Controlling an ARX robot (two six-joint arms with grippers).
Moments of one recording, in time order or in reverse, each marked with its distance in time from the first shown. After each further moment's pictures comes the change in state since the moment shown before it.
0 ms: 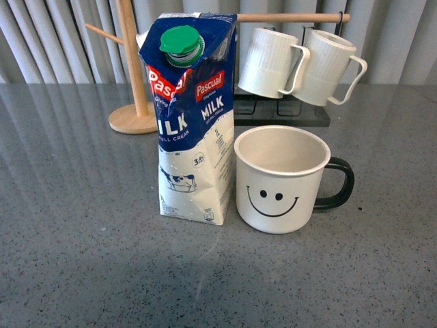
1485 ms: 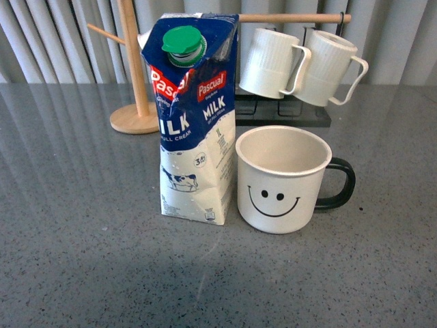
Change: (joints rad) left arm -0.003 -0.435 -0.126 -0.291 -0.004 0.002; right arm 0.000 0.000 0.000 0.000 0.000 0.000
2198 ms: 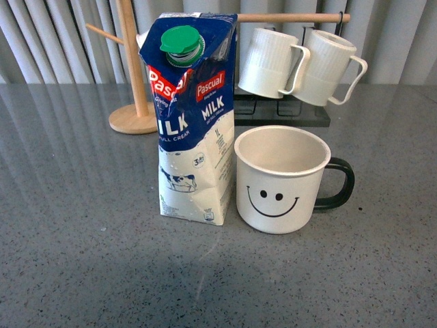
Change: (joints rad) left arm 0.001 0.000 -0.005 -0.012 0.002 0.000; right arm 0.000 0.000 0.000 0.000 0.000 0.000
